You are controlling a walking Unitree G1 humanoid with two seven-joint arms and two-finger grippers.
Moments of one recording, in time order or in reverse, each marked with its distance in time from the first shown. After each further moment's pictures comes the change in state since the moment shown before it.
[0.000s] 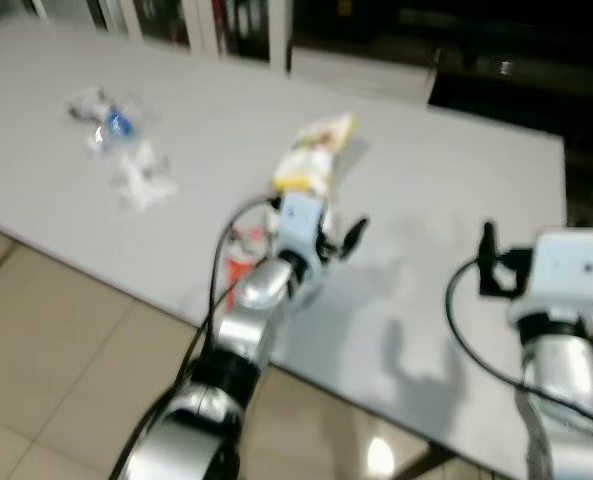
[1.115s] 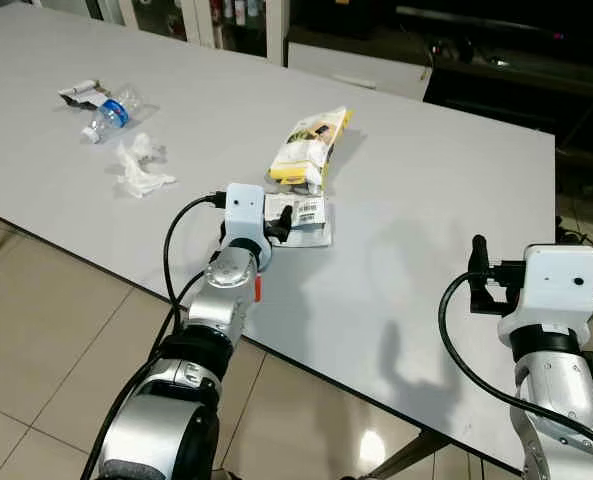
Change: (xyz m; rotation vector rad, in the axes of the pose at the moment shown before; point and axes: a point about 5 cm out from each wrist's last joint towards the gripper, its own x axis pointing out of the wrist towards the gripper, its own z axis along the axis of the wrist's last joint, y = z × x) left arm -0.014 0.068 -0.009 0.018 0.160 0.452; right arm -0.011 0.005 -0.008 0.013 0.050 0.040
